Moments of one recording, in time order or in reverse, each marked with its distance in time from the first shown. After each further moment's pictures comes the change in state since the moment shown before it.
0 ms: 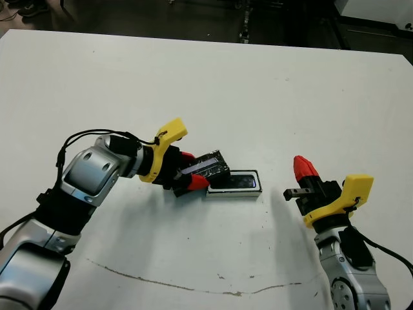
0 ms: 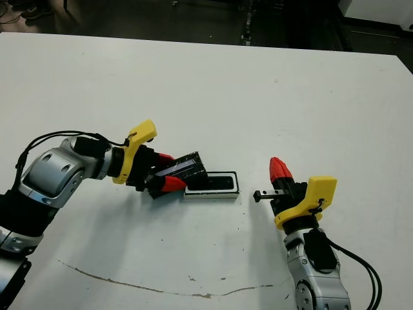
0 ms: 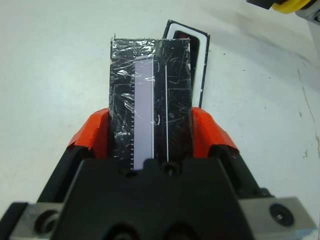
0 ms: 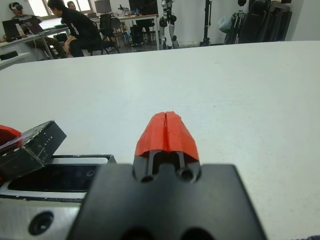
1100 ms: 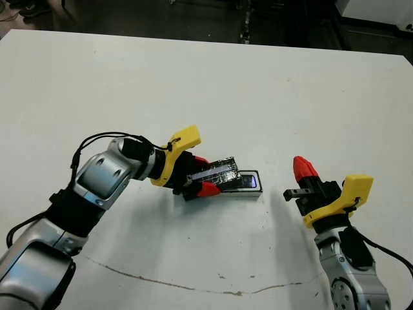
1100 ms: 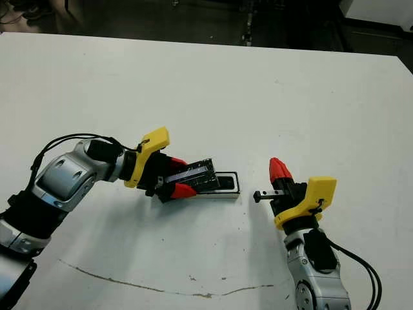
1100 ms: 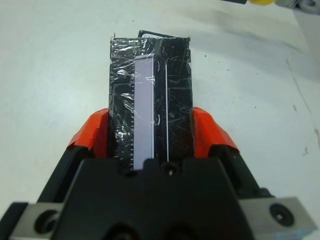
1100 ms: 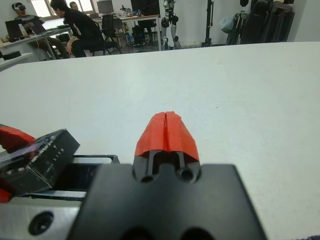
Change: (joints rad) left arm -0.029 -0.040 -0.098 0.078 0.055 -0.183 -0.021; right arm 0.000 -0.001 -0.002 0.001 0.003 0.005 0.005
